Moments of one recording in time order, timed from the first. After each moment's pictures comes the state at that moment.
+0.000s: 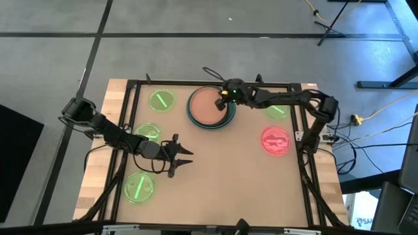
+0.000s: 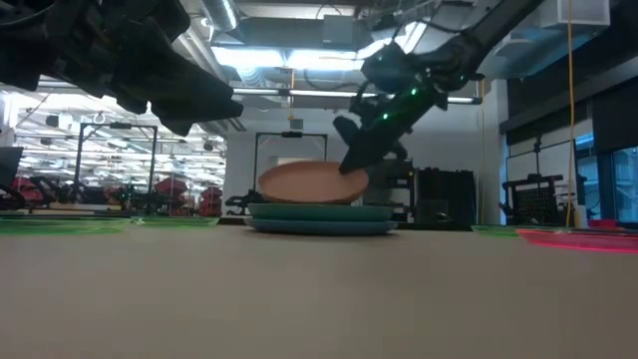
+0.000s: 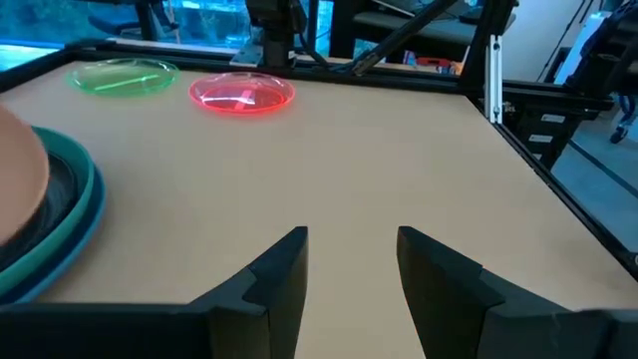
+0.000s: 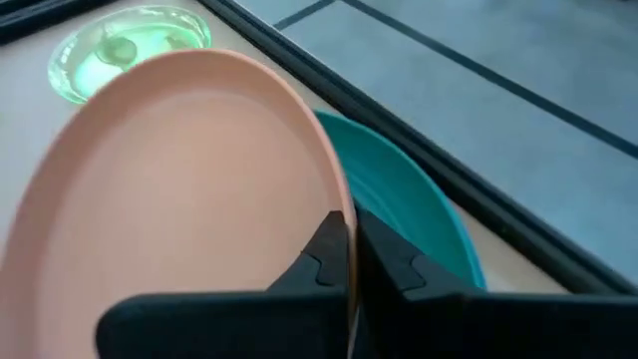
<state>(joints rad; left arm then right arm) -0.37 1.39 0.35 0.78 -0.36 -0.21 -0.43 1.77 1.08 0.08 0.19 0.19</state>
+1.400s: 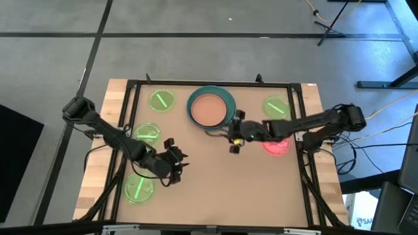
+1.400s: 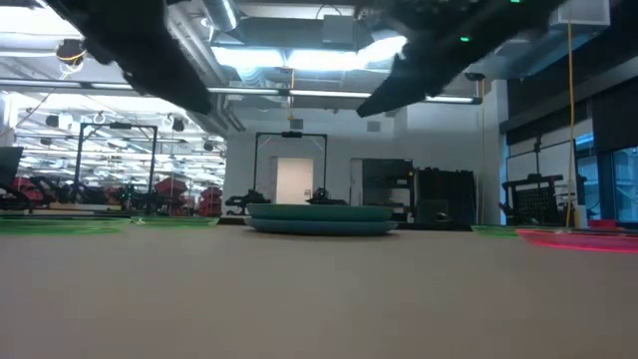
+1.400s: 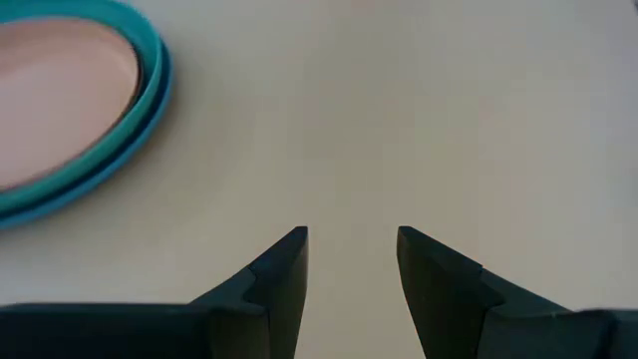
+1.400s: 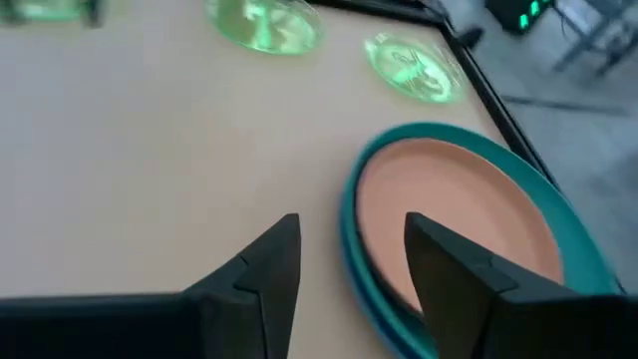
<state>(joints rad) -0.53 1.39 0.80 -0.26 -0.59 -0.59 0.10 1.43 0.85 0.03 0.33 -0.11</state>
